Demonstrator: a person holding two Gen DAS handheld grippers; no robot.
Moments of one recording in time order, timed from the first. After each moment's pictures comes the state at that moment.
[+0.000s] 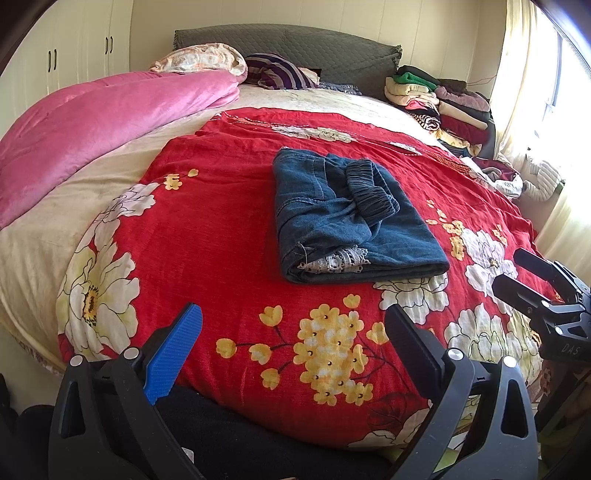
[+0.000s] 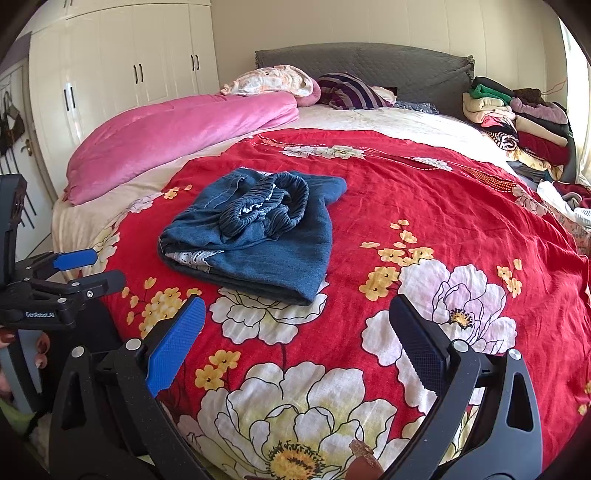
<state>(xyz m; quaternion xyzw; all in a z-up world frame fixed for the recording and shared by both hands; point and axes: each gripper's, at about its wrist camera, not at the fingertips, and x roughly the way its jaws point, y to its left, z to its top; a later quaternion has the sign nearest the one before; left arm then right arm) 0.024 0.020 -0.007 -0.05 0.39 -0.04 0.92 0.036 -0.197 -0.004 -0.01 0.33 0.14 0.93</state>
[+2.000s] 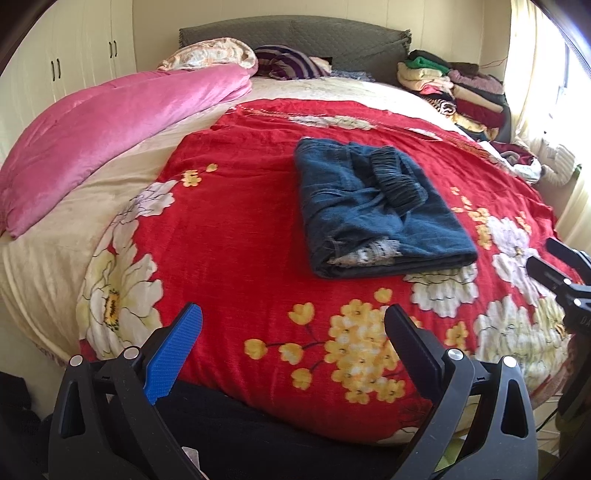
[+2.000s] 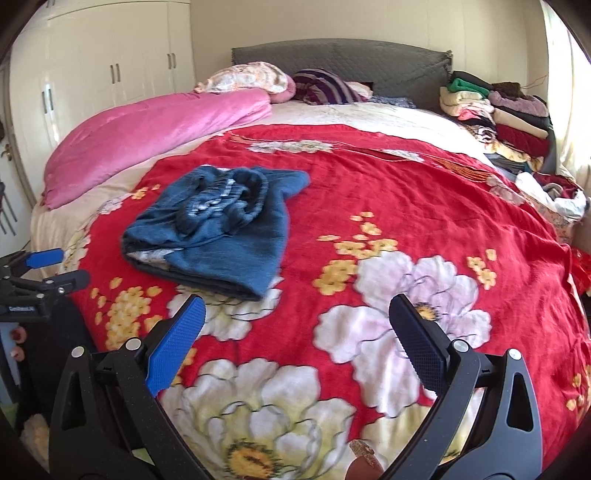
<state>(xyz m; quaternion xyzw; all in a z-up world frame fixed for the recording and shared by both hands) 0.032 0.032 -0.011 -0.01 0.41 0.00 0.91 0.047 -0.224 -0.012 -0.01 0.34 0.08 0.94</state>
